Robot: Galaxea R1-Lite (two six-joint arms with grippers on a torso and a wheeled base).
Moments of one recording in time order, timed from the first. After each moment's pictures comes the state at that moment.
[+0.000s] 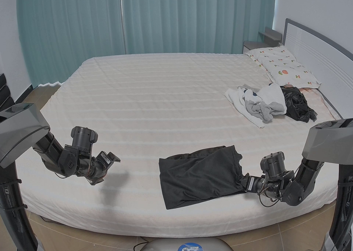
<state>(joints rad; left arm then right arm) -0.14 2.14 -0.85 -0.41 -0.08 -0.95 0.36 2.25 -0.55 -0.92 -0.20 0.53</state>
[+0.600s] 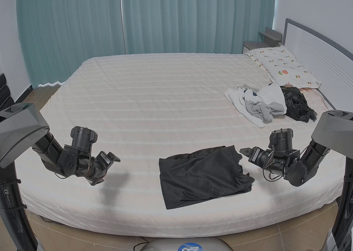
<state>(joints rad) -0.14 2.14 -0.85 -0.41 -0.09 -0.97 0.27 2.21 -0.73 -0.92 -0.08 0.64</state>
